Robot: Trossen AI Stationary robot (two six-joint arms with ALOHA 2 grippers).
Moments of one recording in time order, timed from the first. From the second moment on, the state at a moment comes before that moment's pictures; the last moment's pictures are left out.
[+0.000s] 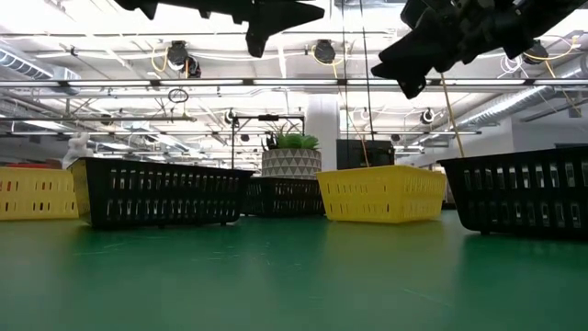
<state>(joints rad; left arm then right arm) -0.11 1.50 0.92 0.43 -0.05 -0.16 -0.14 1.00 0.53 0.14 -0.29 0.14</state>
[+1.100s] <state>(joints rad) -0.10 1.50 0.92 0.41 -0.15 -0.18 -0.01 1.01 0.51 0.10 -0.12 0.07</state>
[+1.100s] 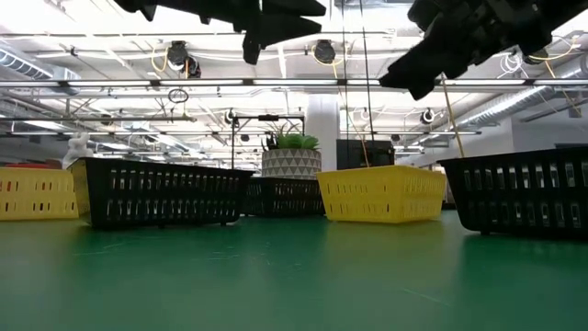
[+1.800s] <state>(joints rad) -0.06 1.50 0.92 0.29 -0.12 -0.16 0.20 1.34 0.78 -0.36 0.10 0.16</state>
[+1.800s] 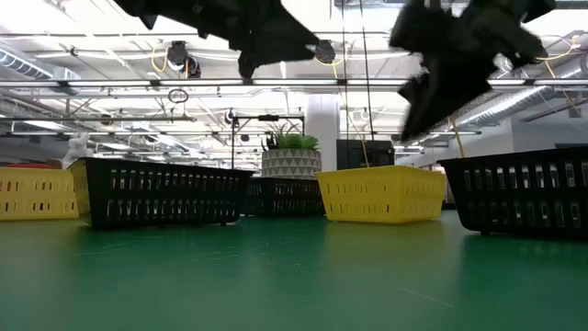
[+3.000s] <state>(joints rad) 0.09 1.42 0.93 0.29 0.06 -0.11 0.15 1.39 0.79 -0.44 0.19 -0.13</state>
